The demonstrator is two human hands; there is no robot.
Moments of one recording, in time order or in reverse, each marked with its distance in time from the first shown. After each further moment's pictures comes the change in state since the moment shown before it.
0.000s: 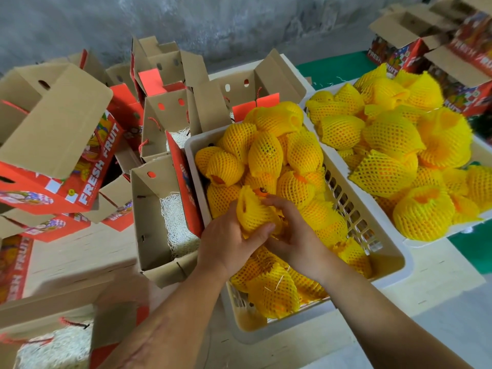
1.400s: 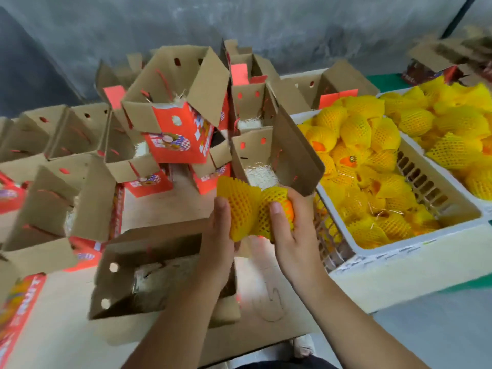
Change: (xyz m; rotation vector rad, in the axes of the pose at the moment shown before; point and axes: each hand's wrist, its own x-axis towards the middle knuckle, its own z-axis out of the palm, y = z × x) left_hand -0.173 -0.119 -0.184 -1.021 0.134 -0.354; right_hand -0.063 -0.118 0.282 -0.116 0.454 -0.131
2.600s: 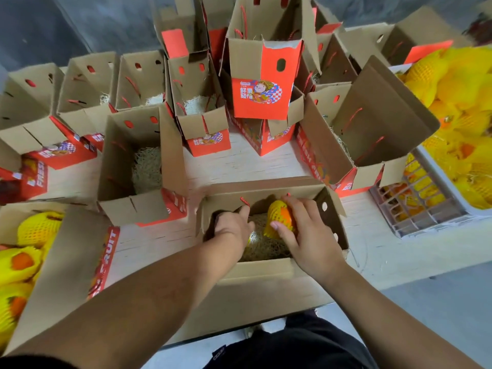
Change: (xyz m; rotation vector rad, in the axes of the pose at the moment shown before) left_hand 0.033 -0.069 -0.216 2.317 -0.828 -0.117; right_hand -0.095 0.009 0.160 -0.583 -0.407 0.031
